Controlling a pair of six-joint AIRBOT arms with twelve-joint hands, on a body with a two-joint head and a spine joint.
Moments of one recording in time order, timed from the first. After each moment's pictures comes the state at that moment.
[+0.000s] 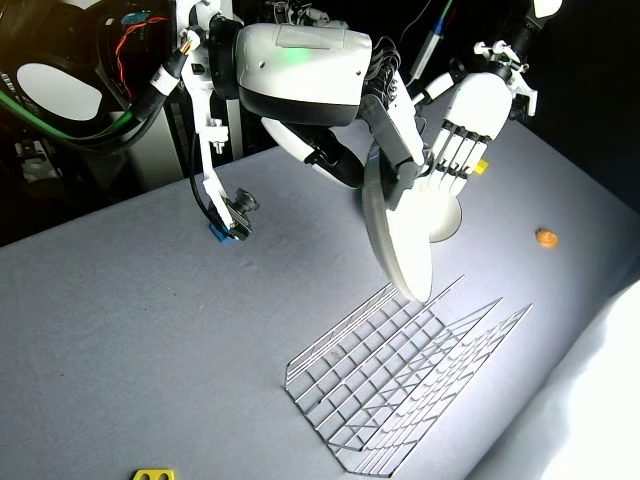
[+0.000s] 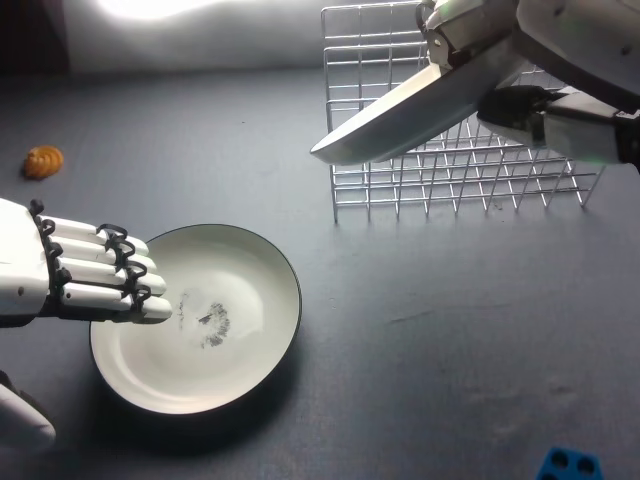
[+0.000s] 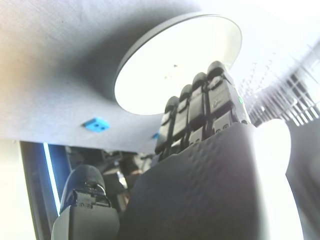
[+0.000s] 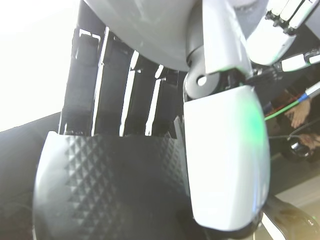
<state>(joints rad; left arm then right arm) 0.63 -0.76 1.26 1.48 -0.82 -0.19 -0.32 -0.79 0.69 0.12 0.73 -1.41</state>
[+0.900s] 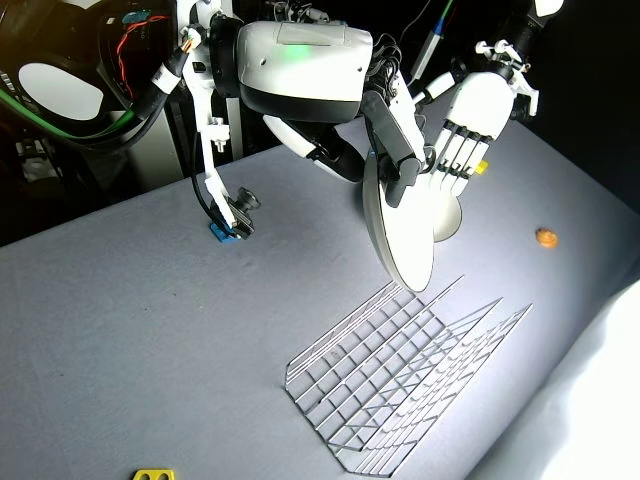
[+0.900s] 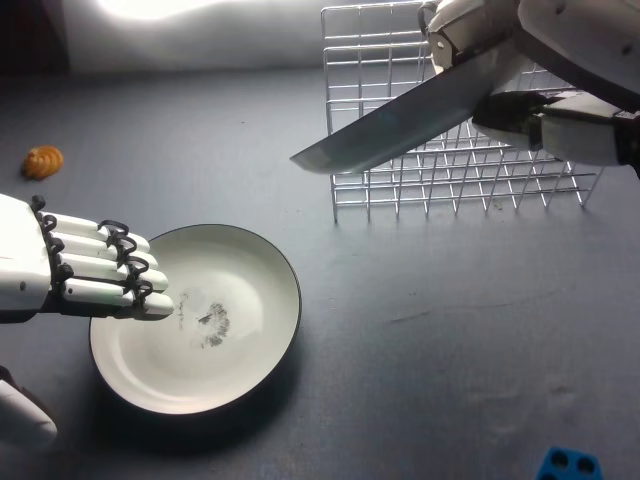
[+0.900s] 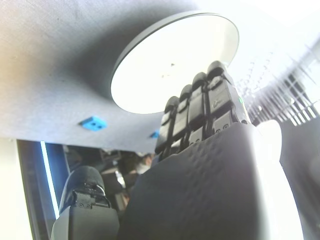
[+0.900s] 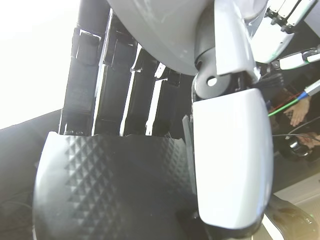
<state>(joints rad) 0.61 -0.76 1.26 1.50 -0.82 -0.22 -0.32 -0.79 0.70 0.12 0.74 -1.42</state>
